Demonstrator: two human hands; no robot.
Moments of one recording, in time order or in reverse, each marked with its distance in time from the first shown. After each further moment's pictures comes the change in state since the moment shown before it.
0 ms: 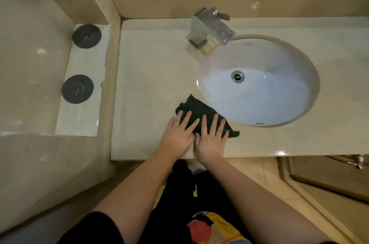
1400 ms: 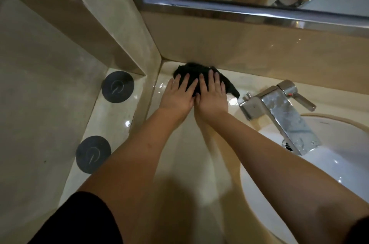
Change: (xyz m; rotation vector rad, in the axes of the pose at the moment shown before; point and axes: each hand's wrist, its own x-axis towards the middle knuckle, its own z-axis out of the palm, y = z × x) left_hand 0.228 -0.211 -0.149 0.034 0.067 -0.360; right_hand 0.314 -0.190 -0.137 -0.078 0.129 -0.509
